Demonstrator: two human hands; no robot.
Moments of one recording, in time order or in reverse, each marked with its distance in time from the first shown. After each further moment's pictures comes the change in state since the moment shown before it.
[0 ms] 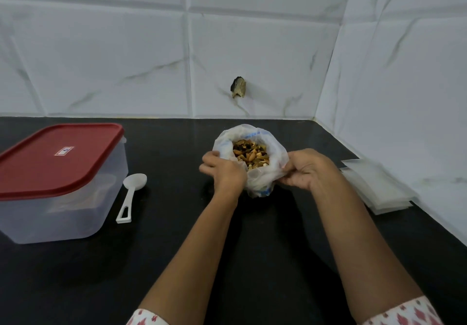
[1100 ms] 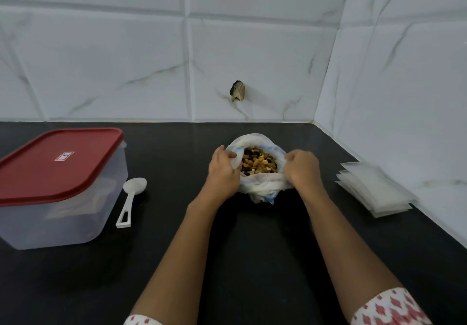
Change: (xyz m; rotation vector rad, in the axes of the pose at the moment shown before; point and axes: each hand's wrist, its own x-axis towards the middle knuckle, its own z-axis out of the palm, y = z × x) left_hand 0.028 -0.018 -0.020 0.480 -0.325 0.362; right_hand 0.027 0.019 -0.005 -0.953 0.422 -0.473
